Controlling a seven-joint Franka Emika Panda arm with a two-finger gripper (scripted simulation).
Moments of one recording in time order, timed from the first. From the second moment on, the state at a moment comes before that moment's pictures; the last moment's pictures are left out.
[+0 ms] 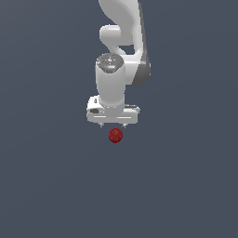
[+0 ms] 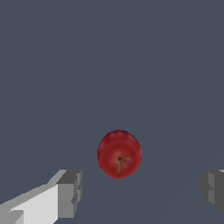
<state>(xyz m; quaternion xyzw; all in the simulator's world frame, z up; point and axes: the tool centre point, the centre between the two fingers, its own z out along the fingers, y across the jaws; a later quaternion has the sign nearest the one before) -0.009 -0.026 0.171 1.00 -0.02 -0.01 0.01</state>
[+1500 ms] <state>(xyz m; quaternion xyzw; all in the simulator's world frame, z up) -0.016 -0.016 0.152 0.99 -0.10 -0.01 0.00</state>
